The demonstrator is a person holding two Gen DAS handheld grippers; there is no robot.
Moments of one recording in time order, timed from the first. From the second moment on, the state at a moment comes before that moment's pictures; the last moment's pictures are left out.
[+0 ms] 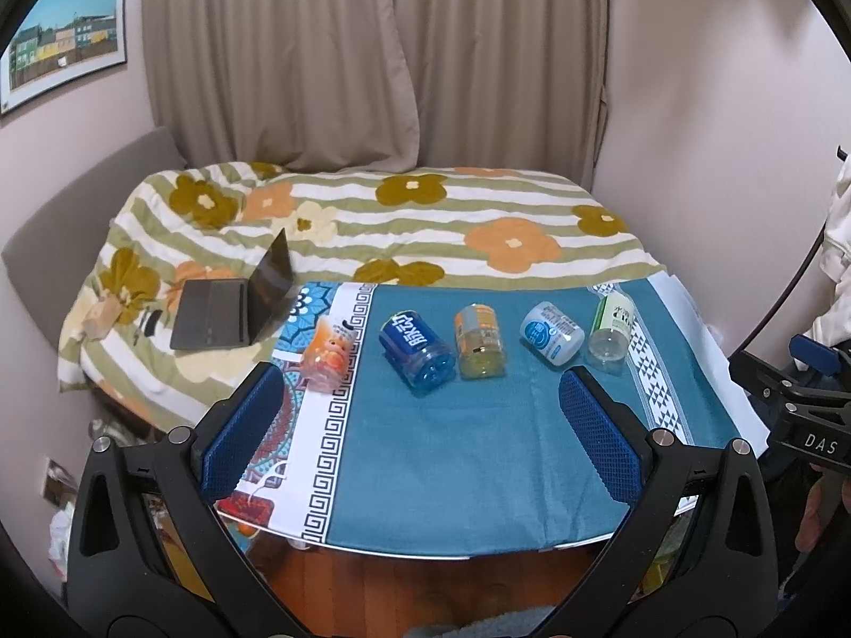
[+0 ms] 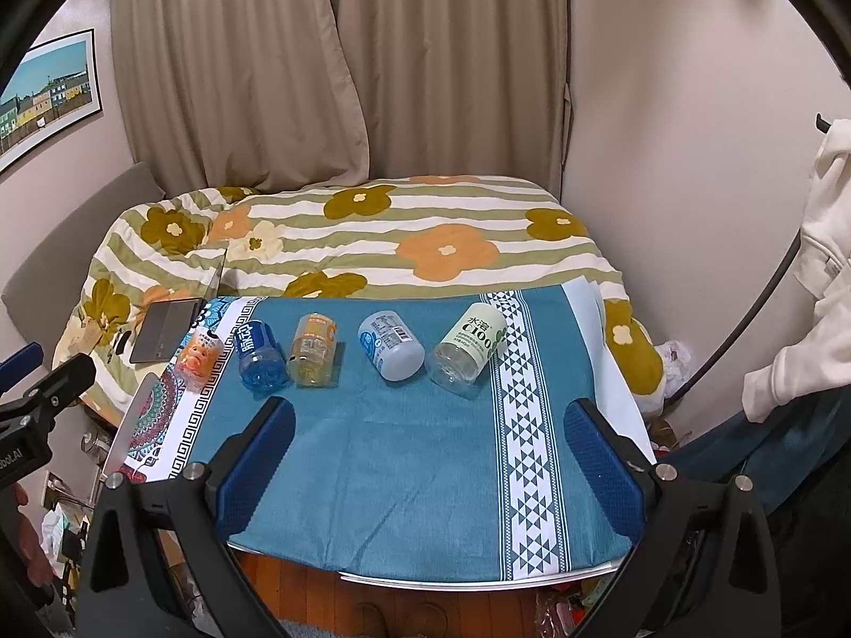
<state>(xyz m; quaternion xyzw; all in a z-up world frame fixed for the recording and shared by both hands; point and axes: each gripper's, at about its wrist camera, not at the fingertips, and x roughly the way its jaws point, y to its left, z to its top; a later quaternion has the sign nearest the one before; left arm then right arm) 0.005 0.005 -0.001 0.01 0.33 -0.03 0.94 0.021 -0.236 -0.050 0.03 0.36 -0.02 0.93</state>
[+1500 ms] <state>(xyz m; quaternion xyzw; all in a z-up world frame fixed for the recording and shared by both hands) 0.000 0.008 0.004 0.00 0.33 -0.03 0.94 0.022 -0.237 -0.048 0.03 0.36 -0.02 0.93</state>
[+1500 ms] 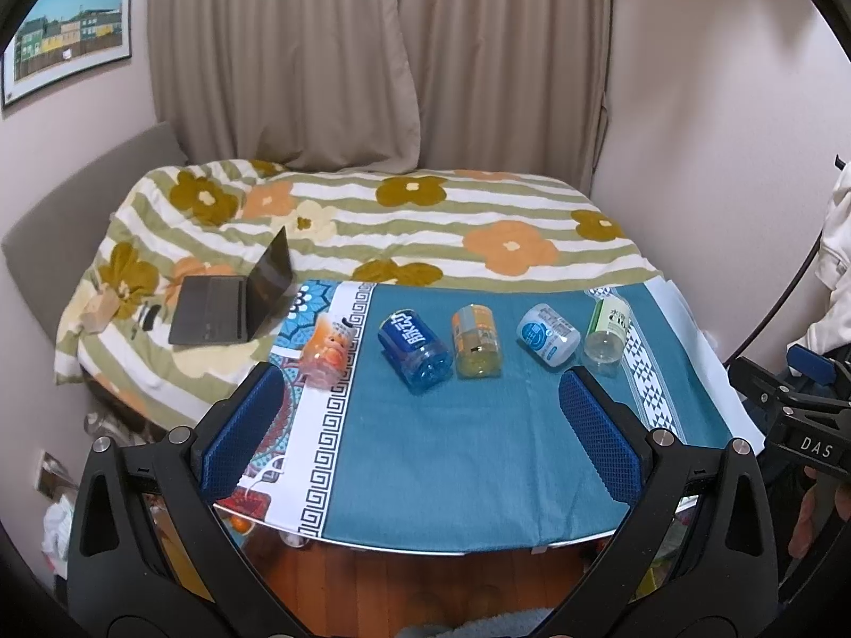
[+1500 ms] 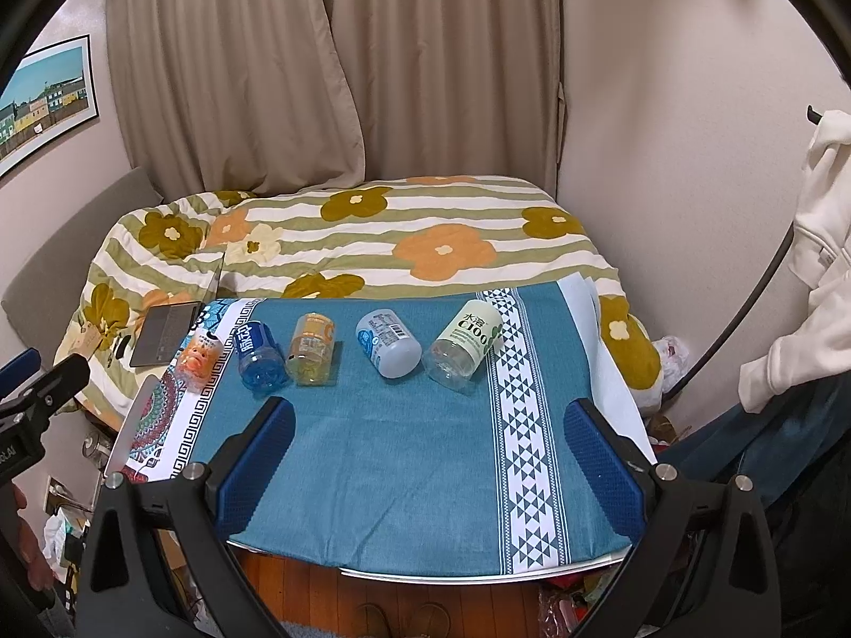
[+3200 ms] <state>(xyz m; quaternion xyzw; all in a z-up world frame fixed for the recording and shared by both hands) 0.210 0.115 -0.098 -0.01 0.49 -0.02 0.87 0.157 -0.172 -0.122 0.06 0.43 0.02 0.90</state>
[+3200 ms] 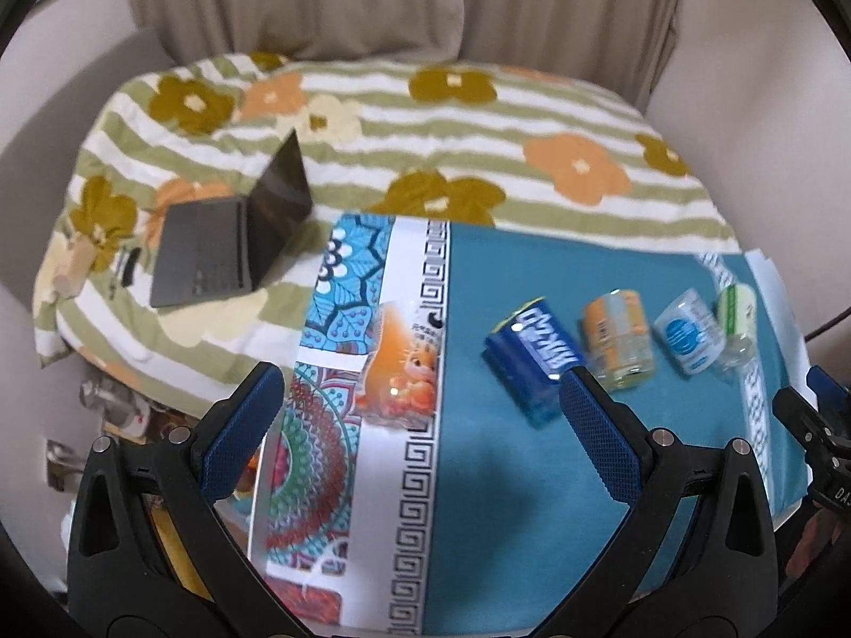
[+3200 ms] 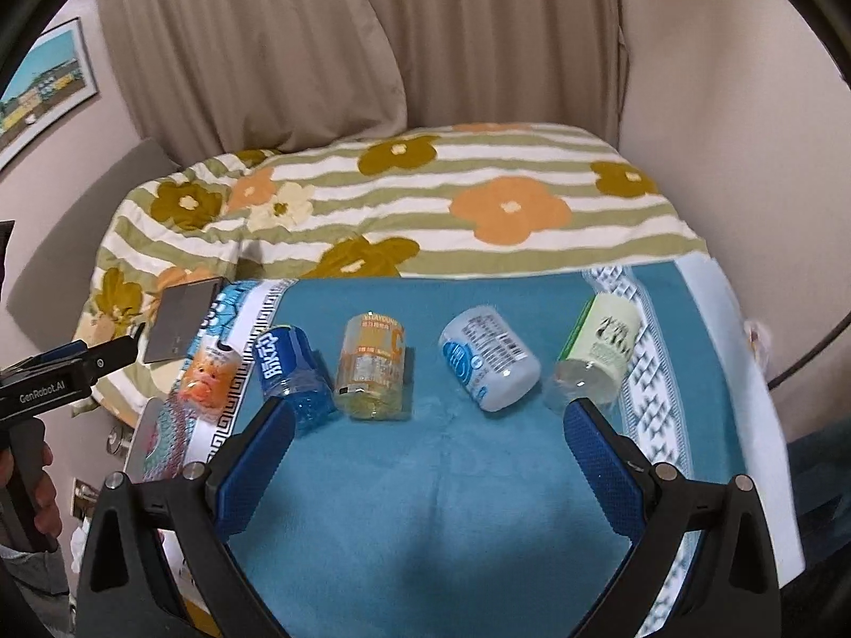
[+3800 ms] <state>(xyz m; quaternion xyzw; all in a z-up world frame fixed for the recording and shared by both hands) 0.277 0.124 -0.218 0.00 0.63 -0.07 0.78 0.200 -0.133 -0.195 0.06 0.50 -0.03 0.87</state>
